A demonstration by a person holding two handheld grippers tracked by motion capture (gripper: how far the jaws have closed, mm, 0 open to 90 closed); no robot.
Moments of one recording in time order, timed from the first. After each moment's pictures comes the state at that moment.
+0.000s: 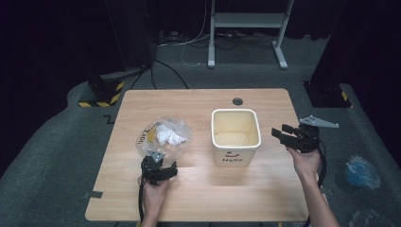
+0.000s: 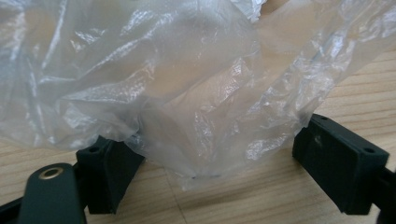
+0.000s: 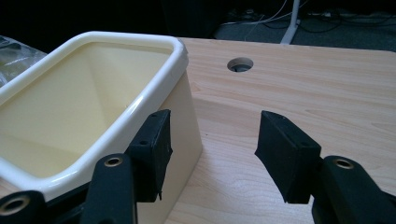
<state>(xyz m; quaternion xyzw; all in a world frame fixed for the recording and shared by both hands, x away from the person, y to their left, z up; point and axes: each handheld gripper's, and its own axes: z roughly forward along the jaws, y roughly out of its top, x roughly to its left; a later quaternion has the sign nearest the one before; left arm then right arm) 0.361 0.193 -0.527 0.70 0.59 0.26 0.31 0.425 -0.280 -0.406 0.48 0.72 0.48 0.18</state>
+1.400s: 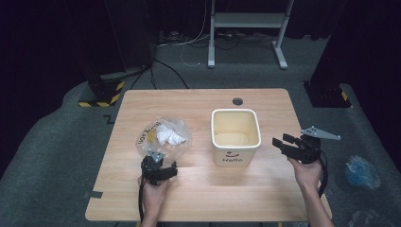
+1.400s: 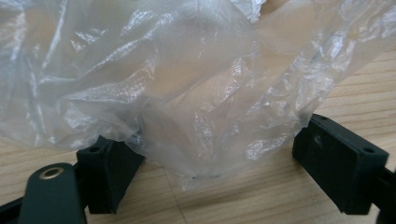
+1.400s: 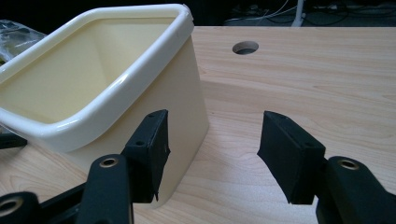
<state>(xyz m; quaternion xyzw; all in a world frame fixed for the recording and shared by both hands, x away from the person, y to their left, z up) 0.360 0.193 -0.527 0.70 0.59 0.26 0.31 0.403 -0.287 -0.428 0.48 0.71 0.48 0.17</state>
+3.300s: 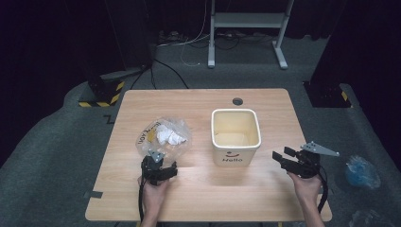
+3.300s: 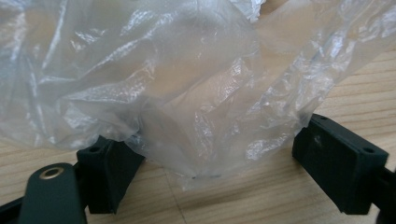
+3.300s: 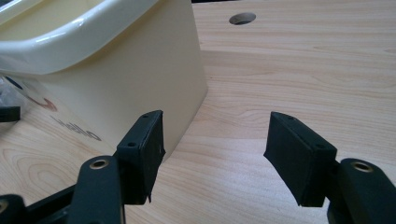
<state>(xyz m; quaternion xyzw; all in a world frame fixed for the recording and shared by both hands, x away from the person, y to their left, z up) 0.360 0.193 -0.527 0.70 0.59 0.26 0.30 0.374 -0.291 -0.463 0.49 0.71 0.47 0.17</state>
